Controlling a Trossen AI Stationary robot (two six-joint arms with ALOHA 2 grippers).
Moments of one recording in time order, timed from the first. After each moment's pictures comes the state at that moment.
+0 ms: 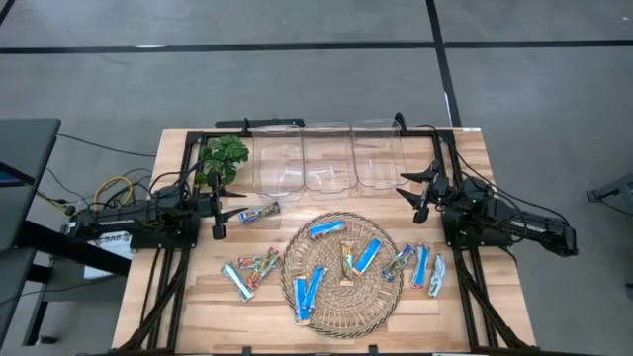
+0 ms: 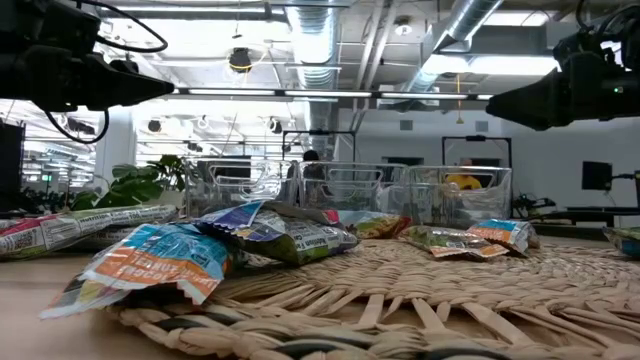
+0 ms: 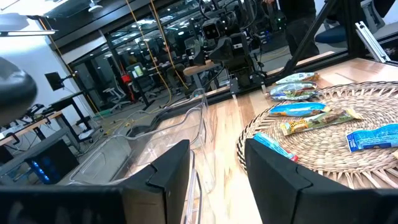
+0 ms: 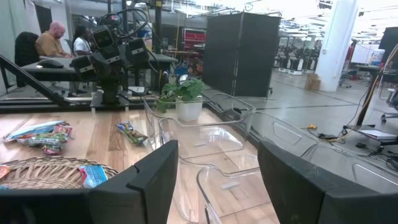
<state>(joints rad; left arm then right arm) 0.11 0.01 0.01 0.03 -0.01 0.37 -0.30 0.00 0.01 0.01 0.03 -0.12</state>
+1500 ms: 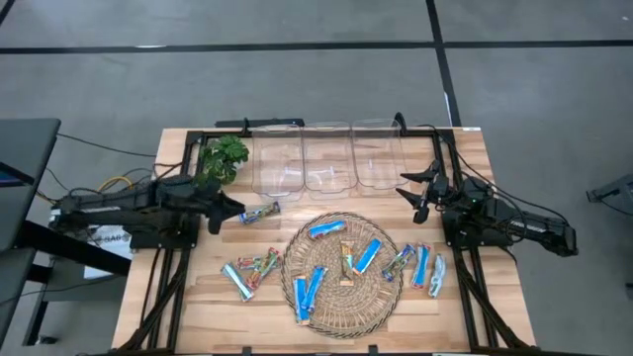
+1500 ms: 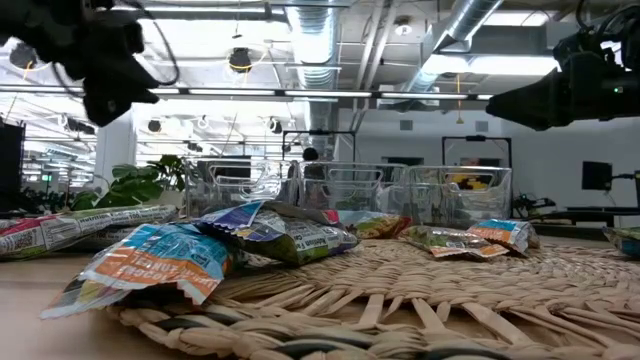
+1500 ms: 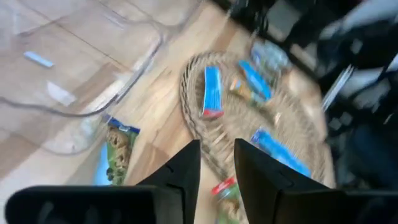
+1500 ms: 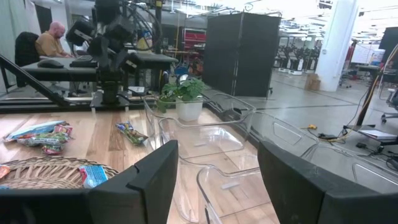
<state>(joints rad) 0.10 0.43 0.44 -0.46 0.06 -0.55 -0.30 0.00 0.01 0.01 0.03 -0.12</state>
